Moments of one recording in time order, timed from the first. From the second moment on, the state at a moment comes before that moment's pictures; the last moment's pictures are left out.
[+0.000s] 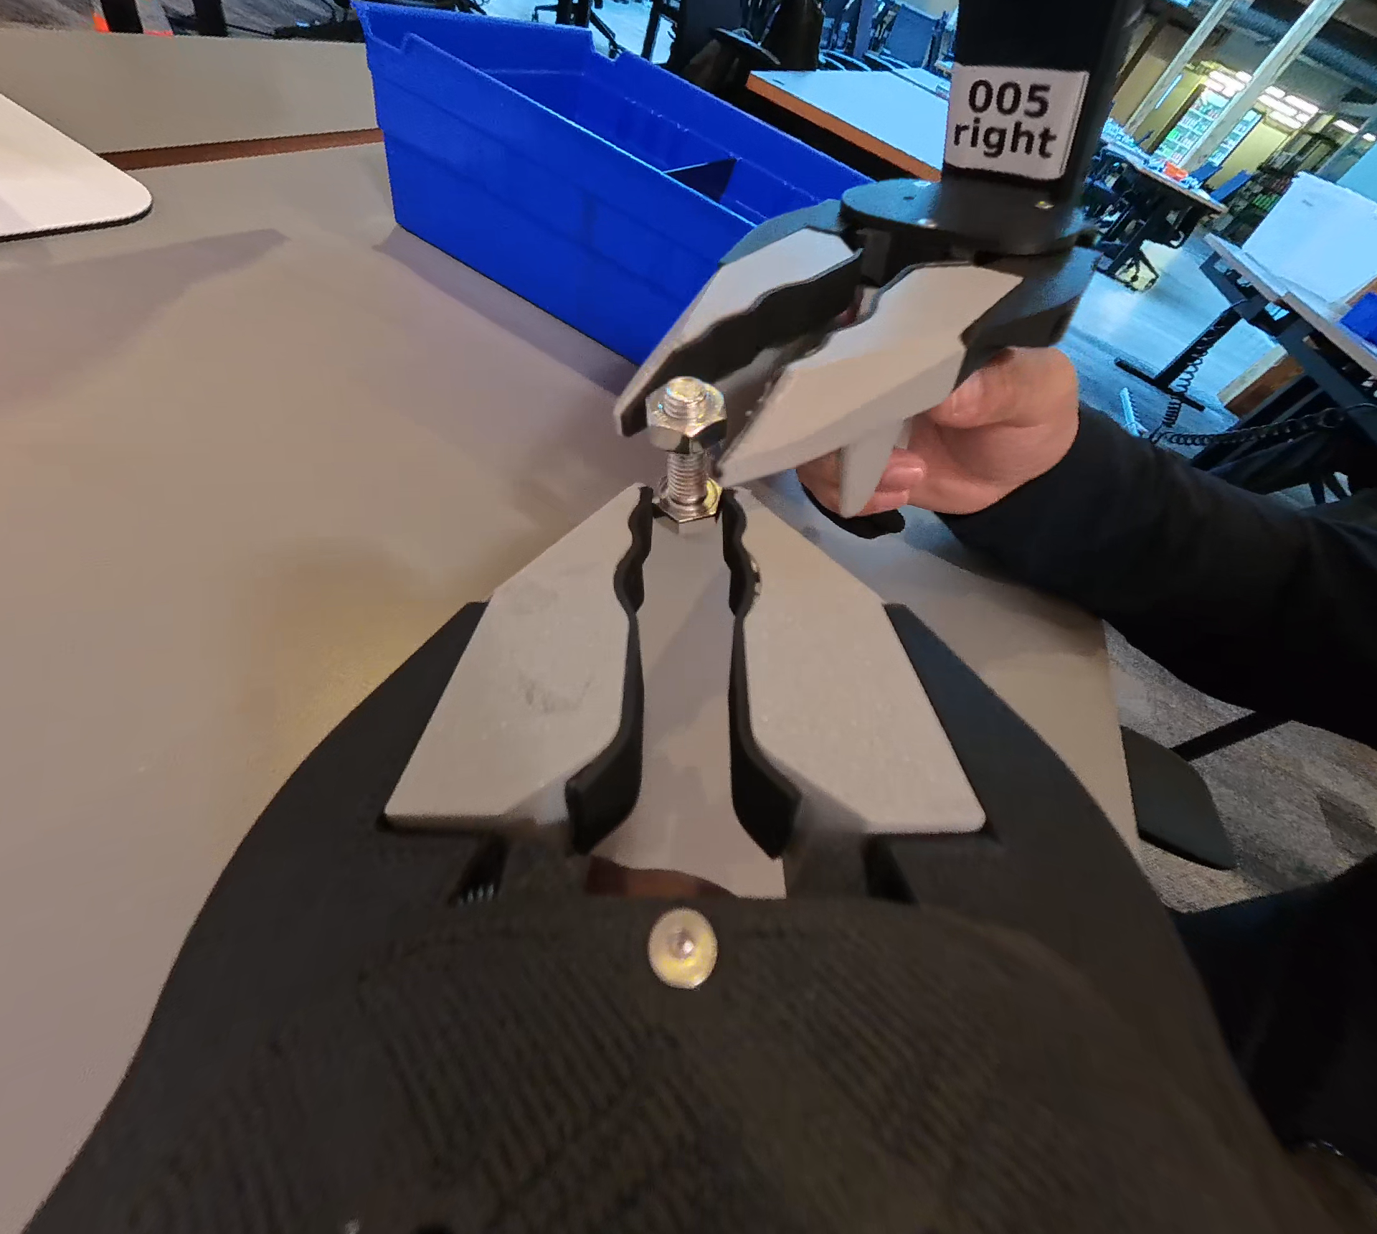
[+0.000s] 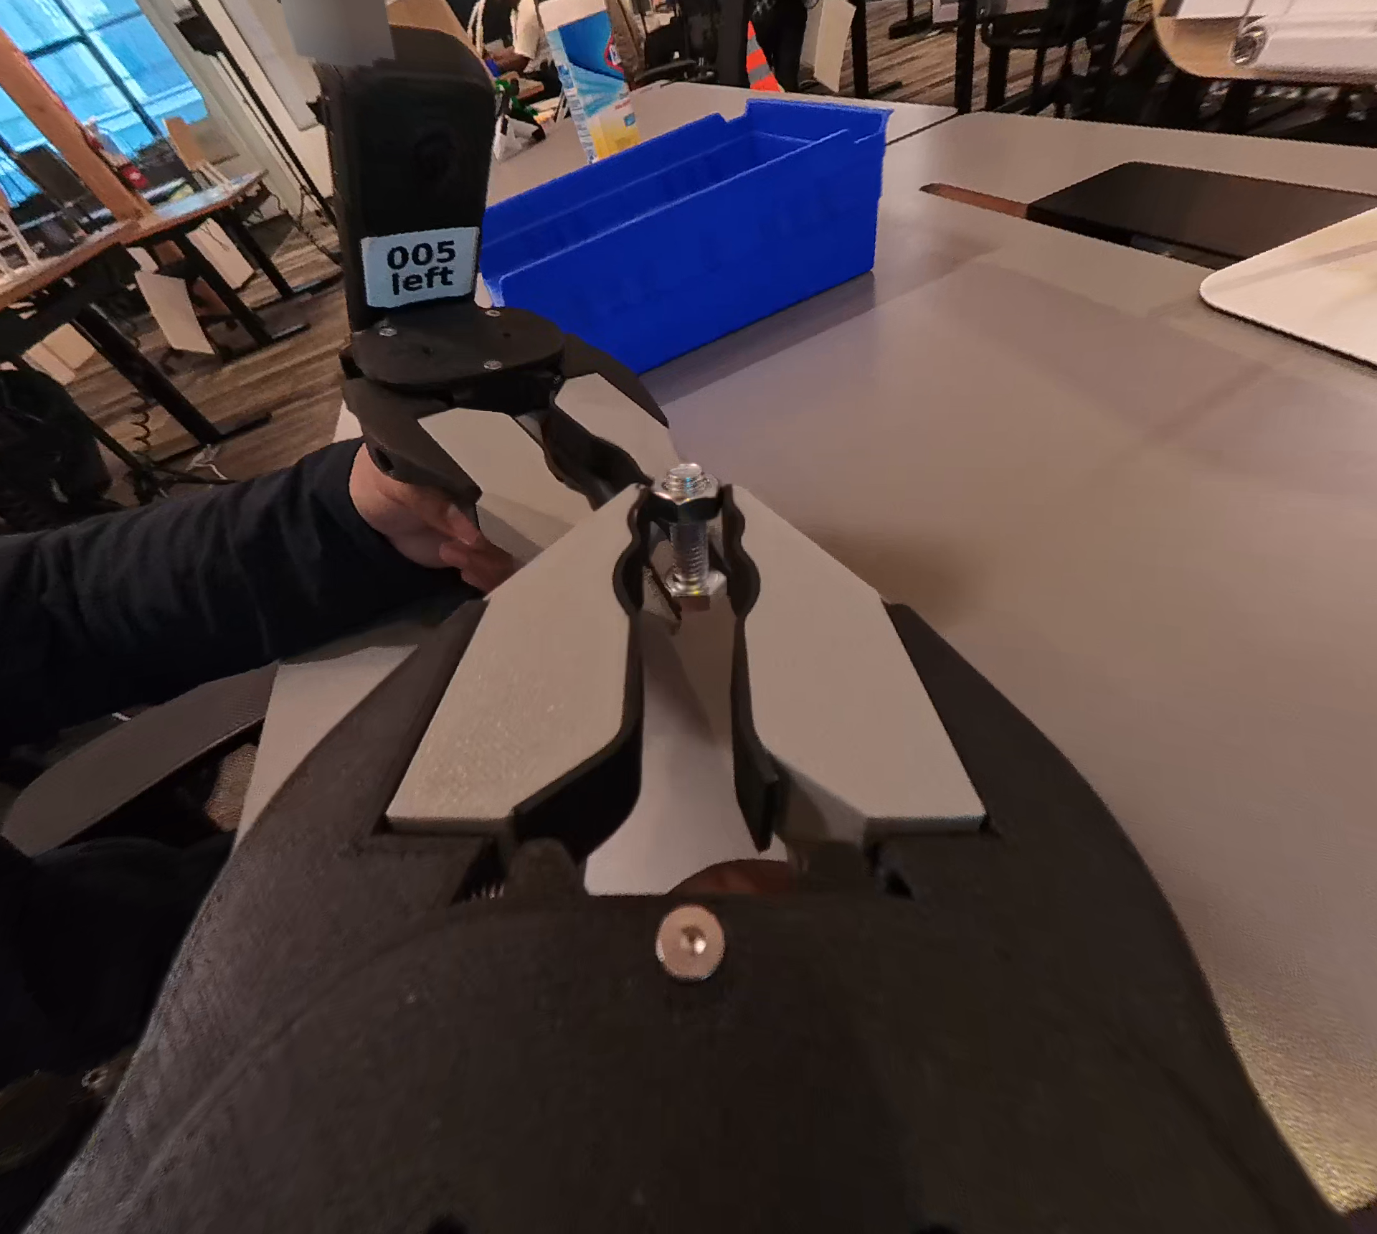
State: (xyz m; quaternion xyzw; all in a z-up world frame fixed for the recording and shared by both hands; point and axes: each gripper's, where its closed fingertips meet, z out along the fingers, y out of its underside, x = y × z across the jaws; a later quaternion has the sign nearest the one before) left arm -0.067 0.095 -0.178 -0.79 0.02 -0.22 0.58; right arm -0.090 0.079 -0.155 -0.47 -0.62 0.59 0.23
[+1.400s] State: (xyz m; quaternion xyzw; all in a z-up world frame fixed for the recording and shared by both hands) left arm -0.086 0.093 -0.168 -0.78 0.01 -0.17 0.61; right arm -0.090 0.089 -0.150 -0.49 -0.59 0.60 0.23
